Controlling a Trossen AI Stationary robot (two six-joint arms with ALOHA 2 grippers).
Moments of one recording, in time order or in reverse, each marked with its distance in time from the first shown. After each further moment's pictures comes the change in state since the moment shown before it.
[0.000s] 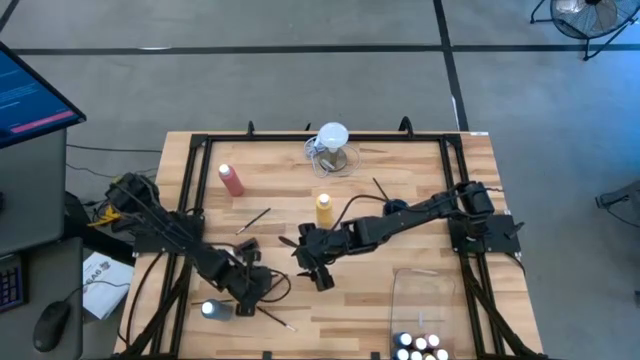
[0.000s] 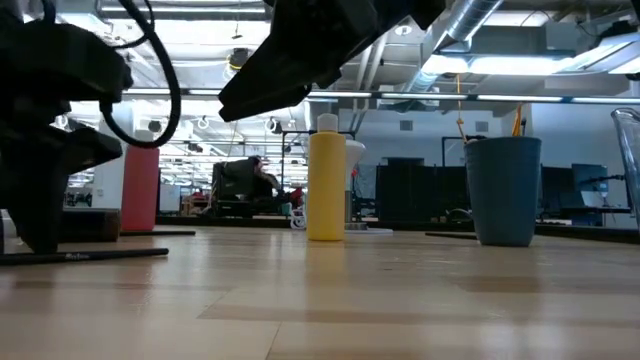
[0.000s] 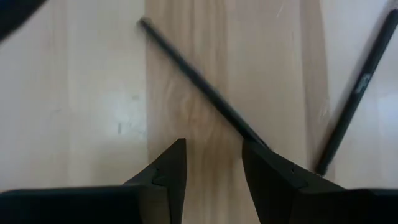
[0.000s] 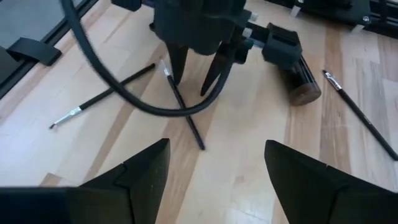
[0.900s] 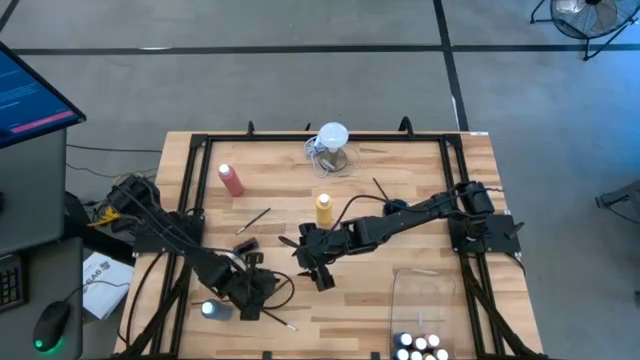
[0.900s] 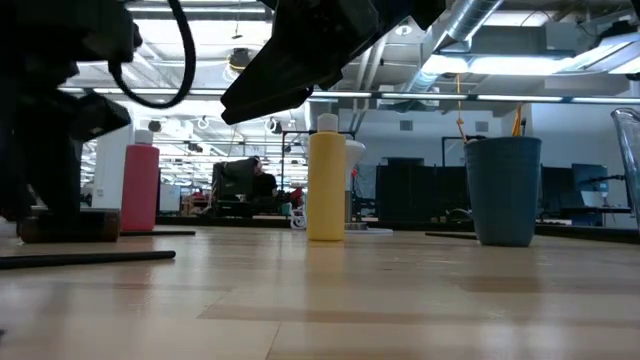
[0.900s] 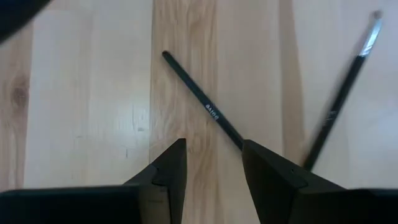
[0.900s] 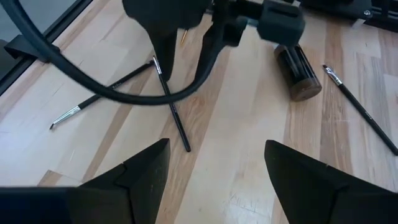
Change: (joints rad) left arm -0.027 0.024 0.119 -0.107 -0.096 -0.033; right arm 0.000 0.000 0.000 -0.012 0.000 0.007
